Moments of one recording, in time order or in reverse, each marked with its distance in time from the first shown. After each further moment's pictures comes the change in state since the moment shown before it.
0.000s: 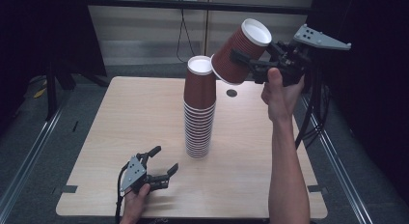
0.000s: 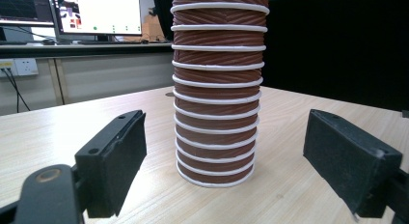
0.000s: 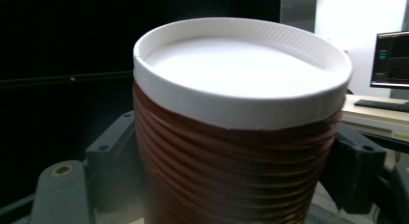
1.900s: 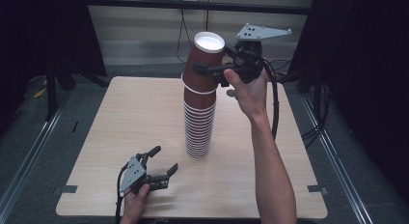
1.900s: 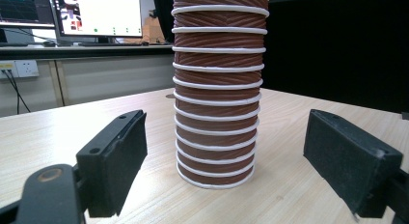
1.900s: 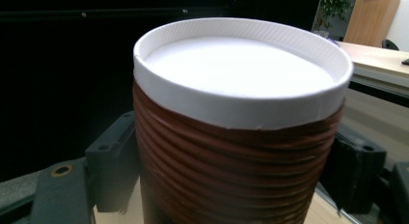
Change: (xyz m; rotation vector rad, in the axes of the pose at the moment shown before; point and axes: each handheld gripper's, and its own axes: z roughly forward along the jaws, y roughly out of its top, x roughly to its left) left arm -0.001 -0.001 -0.001 -0.008 0.002 -0.020; right arm 0.019 -0.015 0.073 0.240 0.097 -0.041
